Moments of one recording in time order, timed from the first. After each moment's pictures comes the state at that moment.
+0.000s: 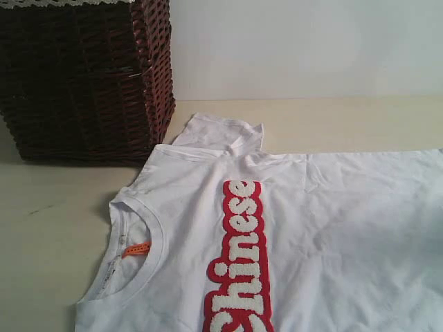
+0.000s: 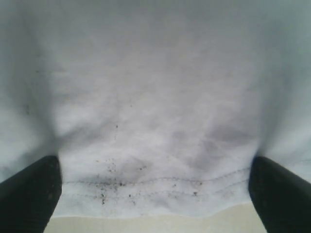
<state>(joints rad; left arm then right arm) -0.04 0.04 0.00 -1.09 0.28 1.36 -0.58 2.01 -1.15 0.19 0.93 -2.10</state>
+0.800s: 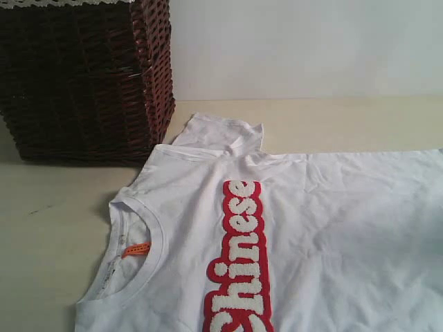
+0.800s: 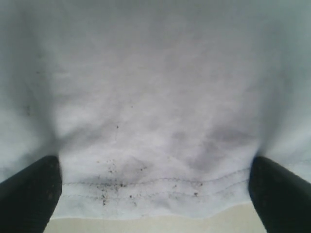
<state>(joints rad) -0.04 0.70 -0.27 -1.02 0.21 1.36 -0.58 2.01 -1.15 0.19 0.93 -2.10</state>
